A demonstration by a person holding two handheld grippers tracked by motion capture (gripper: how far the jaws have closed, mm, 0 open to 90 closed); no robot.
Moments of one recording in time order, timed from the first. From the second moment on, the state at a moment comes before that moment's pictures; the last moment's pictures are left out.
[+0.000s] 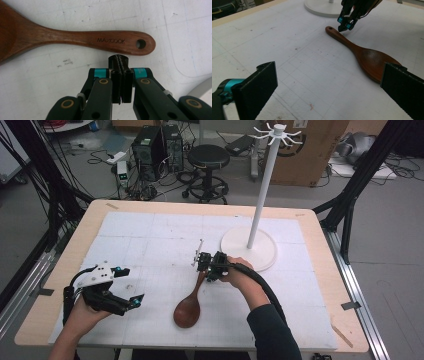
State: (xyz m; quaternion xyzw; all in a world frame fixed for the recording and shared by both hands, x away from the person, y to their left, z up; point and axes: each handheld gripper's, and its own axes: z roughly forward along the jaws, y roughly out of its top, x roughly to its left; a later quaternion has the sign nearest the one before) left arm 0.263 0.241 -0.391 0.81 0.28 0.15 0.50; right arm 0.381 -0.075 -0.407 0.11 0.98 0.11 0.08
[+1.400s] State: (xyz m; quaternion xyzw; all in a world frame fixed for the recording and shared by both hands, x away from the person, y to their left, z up) left arm 0.263 0.244 -0.392 0.80 0.28 0.15 0.50; right arm 0.347 -0.022 -0.399 0.04 0.98 0.16 0.04
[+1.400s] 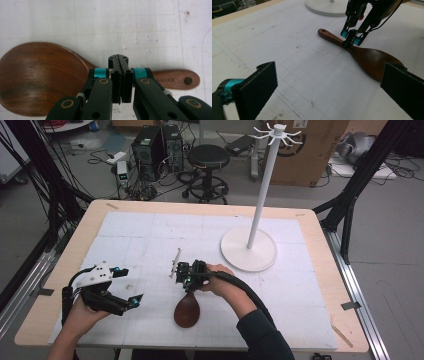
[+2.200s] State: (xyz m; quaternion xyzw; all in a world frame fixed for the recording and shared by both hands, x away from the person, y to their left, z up) left arm 0.262 0.246 -0.392 0.81 0.28 0.15 0.50; right arm 0.342 -0.018 -0.404 0.04 0.99 0.15 0.03
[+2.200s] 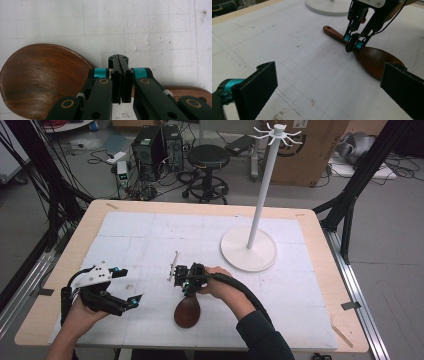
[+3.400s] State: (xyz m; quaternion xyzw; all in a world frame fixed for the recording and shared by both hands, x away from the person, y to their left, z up) left arm 0.263 0.246 -0.393 0.81 0.28 0.15 0.49; right arm 0.310 0.004 -0.405 -0.01 0.98 0.17 -0.01
